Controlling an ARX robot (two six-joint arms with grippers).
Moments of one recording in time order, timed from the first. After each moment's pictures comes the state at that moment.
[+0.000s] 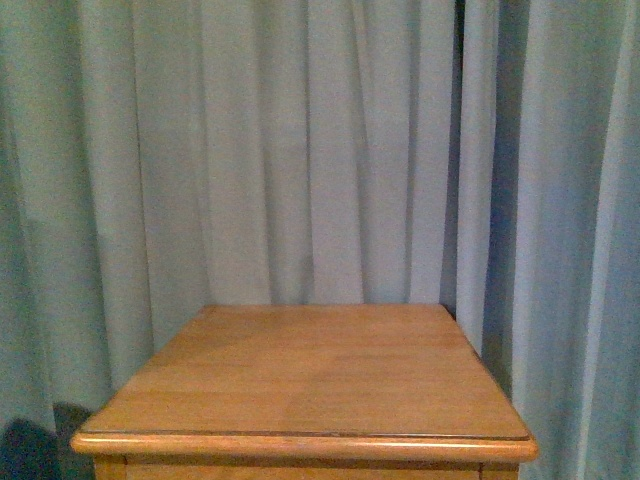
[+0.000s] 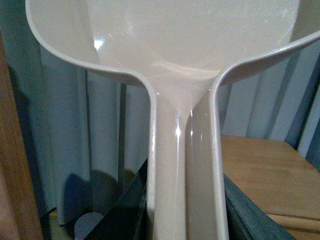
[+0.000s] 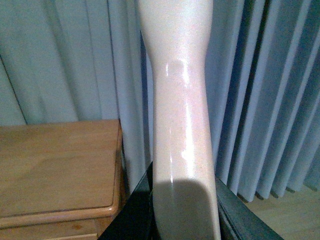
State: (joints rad) left arm 0.00 0.47 0.29 0.40 0.03 -0.04; right arm 0.44 0.57 0.47 0.18 0.54 -0.02
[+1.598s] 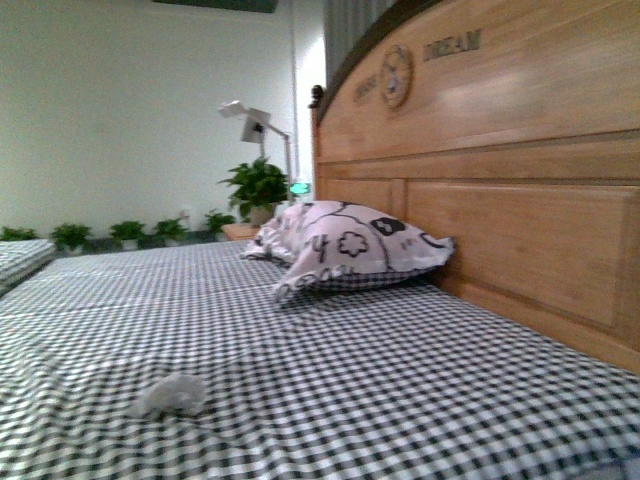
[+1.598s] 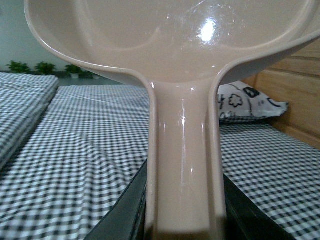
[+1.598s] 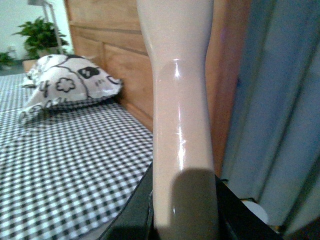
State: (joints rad) left arm 0.00 0.46 0.28 0.39 0.03 -0.05; right arm 0.45 0.51 0.44 0.17 0.57 -0.03
